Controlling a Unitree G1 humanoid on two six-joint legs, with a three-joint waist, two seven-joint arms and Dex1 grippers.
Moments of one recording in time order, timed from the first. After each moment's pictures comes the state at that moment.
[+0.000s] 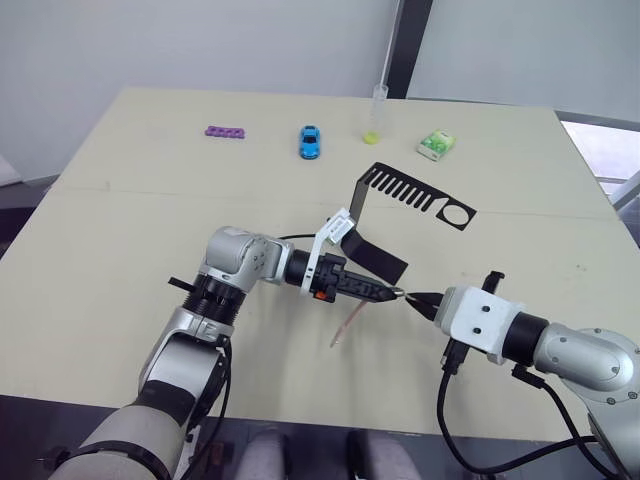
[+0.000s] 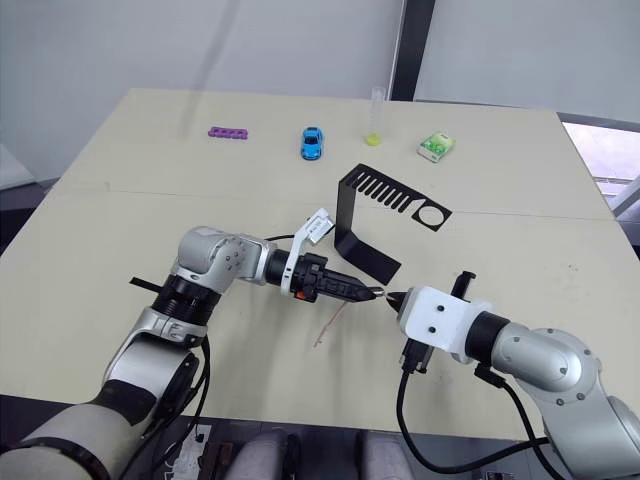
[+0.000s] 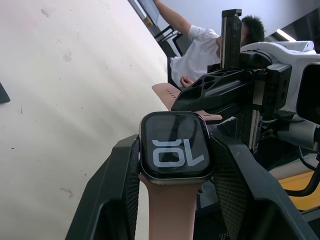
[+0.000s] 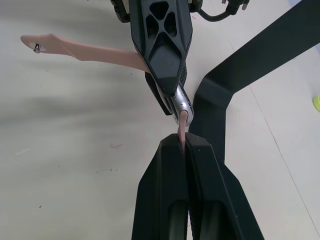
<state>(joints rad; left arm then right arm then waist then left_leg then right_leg) -0.94 0.23 -0.22 0.33 -0.55 1.26 -1.10 0.01 -0.86 -0.06 -0.90 0.10 0.59 0.75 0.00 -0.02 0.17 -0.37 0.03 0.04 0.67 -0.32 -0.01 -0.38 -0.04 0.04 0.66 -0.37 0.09</state>
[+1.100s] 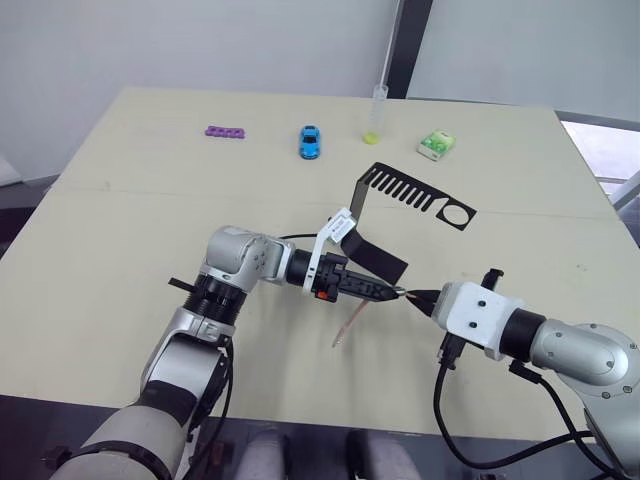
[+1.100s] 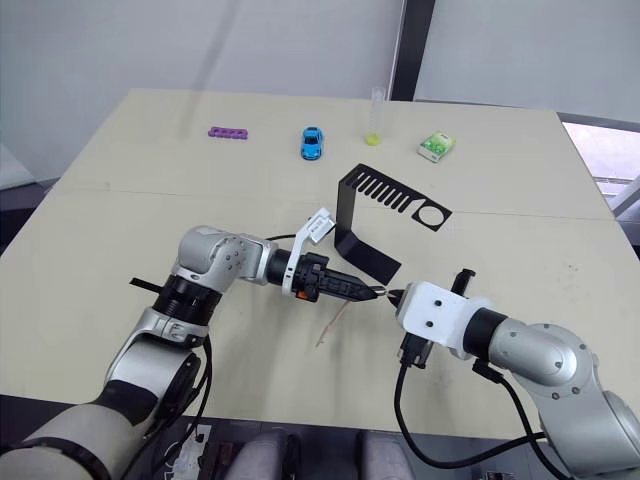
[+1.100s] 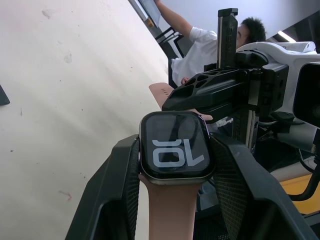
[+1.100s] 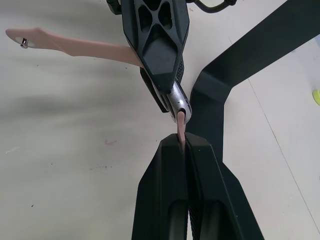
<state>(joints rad) -0.94 0.22 -0.20 0.32 -0.56 1.28 -1.08 -0.02 -0.86 -0.04 -0.89 0.08 0.64 0.75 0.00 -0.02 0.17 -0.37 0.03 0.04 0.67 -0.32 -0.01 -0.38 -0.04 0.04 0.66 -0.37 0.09</state>
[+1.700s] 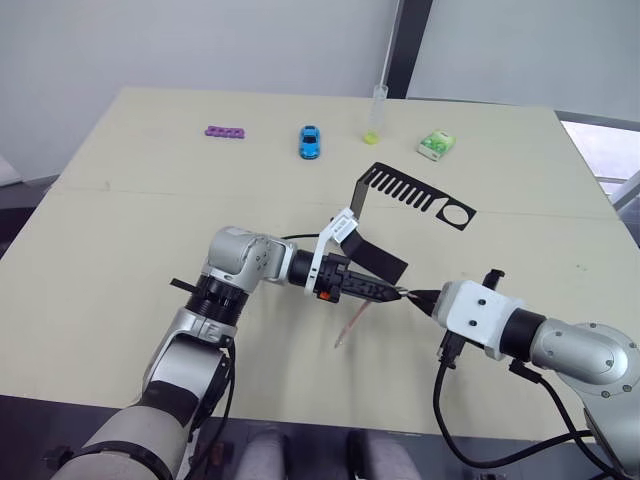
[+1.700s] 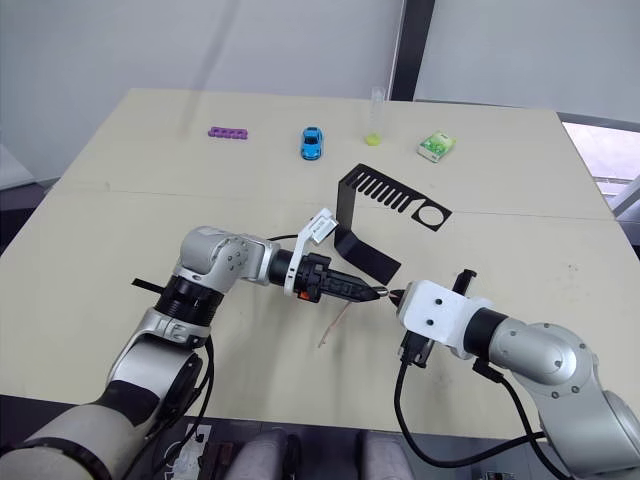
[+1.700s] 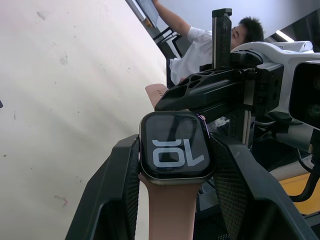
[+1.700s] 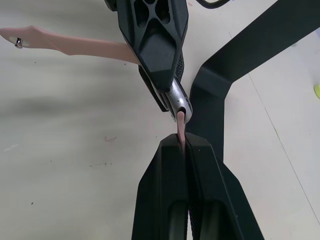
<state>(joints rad) -0.94 0.21 -0.20 0.31 -0.56 1.28 -1.08 -0.02 -0.86 -0.04 -0.89 0.08 0.66 0.75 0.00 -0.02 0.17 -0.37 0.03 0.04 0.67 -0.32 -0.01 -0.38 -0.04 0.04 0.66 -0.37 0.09</state>
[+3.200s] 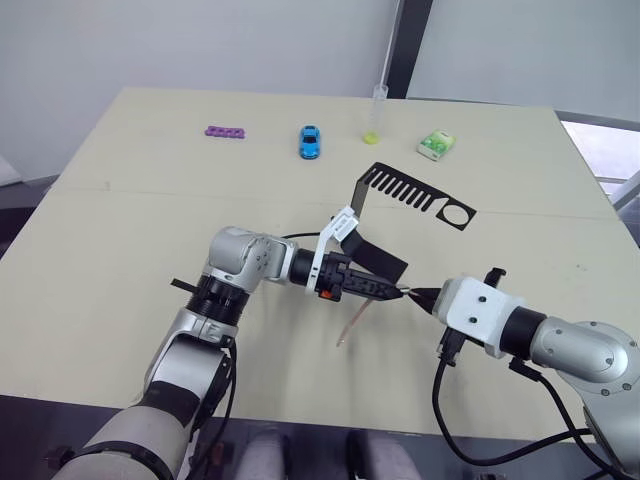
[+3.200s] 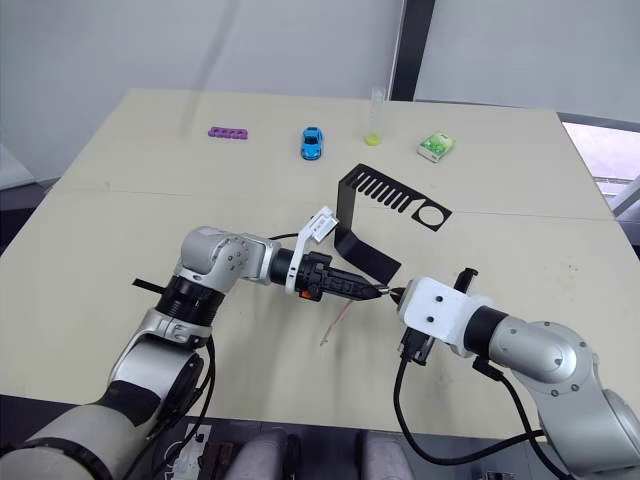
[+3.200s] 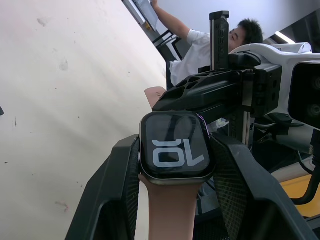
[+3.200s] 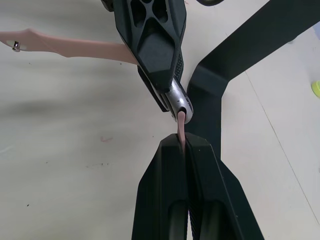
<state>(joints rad) -0.94 0.21 -0.20 0.31 -0.56 1.26 -1.07 -0.04 -0.85 -0.04 -0.89 0.08 0.68 0.74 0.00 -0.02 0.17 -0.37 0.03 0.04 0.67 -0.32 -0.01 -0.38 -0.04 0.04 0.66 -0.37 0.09</state>
